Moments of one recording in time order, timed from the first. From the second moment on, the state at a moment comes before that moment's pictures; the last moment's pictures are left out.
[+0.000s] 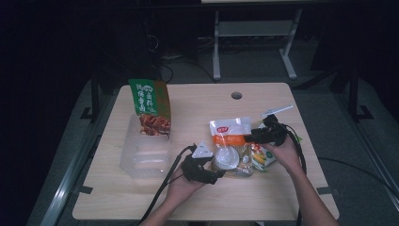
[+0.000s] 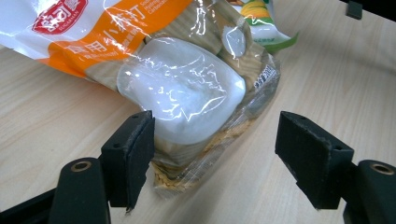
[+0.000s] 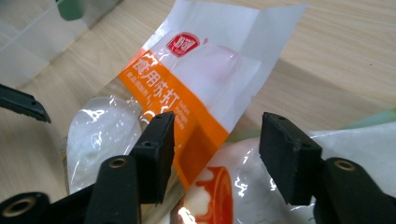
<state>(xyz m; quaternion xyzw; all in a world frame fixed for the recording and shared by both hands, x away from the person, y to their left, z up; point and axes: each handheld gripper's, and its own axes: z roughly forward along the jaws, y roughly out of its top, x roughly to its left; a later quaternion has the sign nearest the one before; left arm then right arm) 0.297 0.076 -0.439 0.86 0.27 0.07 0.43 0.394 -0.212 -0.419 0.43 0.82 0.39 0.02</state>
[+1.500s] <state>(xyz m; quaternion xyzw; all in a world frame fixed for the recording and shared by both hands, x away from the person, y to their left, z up) 0.326 0.078 -0.440 0.82 0.32 -0.01 0.47 0.329 -0.207 -0.374 0.29 0.83 0.47 0.03</state>
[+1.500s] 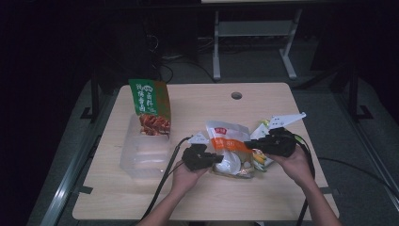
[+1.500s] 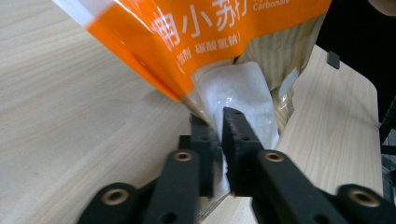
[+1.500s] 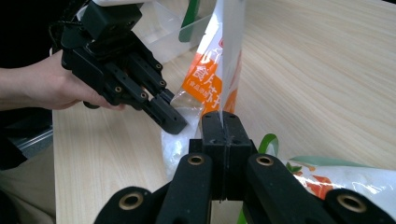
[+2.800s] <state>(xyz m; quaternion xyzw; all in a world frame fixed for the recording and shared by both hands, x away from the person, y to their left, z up) 0.306 0.082 -0.435 0.83 0.29 0.05 0.47 0.334 -0.174 -0.409 0.29 0.86 0.43 -0.01</state>
